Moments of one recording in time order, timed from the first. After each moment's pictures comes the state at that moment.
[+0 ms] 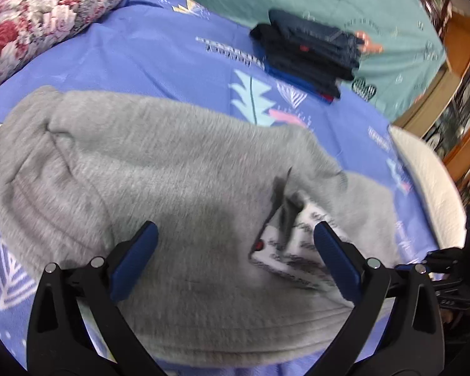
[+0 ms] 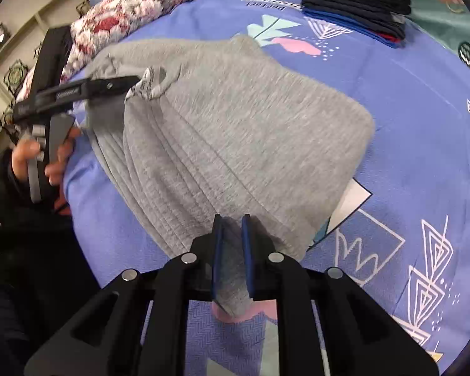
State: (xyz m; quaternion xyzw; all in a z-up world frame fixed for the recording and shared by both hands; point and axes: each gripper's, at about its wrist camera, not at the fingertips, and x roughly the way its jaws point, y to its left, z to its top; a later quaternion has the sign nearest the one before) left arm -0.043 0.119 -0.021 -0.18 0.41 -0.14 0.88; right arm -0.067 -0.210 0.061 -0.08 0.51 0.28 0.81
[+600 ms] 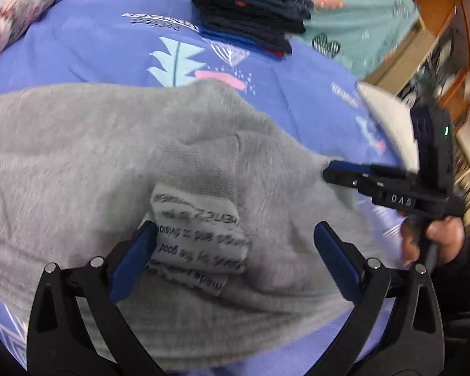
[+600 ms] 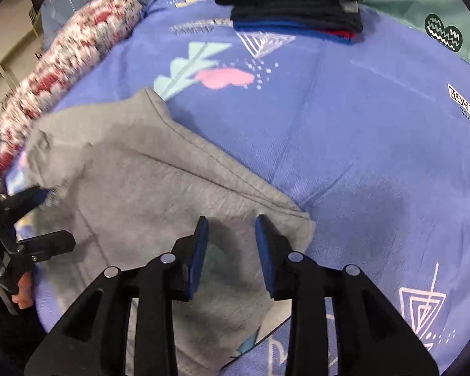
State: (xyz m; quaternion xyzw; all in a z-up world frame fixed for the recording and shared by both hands) left arm -0.037 0.046 -0.024 -0.15 0.46 -0.22 0.85; right arm 0.031 -0.233 0.044 0.00 0.48 0.22 0.85
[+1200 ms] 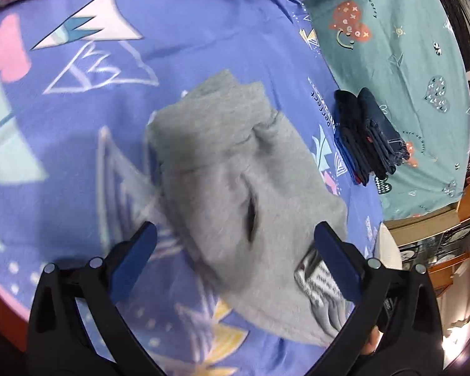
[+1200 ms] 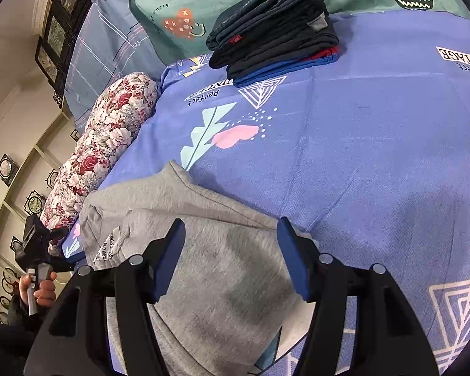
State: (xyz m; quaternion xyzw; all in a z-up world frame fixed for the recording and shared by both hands) left arm -0.061 0.242 -0.044 -0.41 0.44 -0.04 0.80; right arm 0.040 -0.275 0.044 0.17 0.39 0.27 0.86
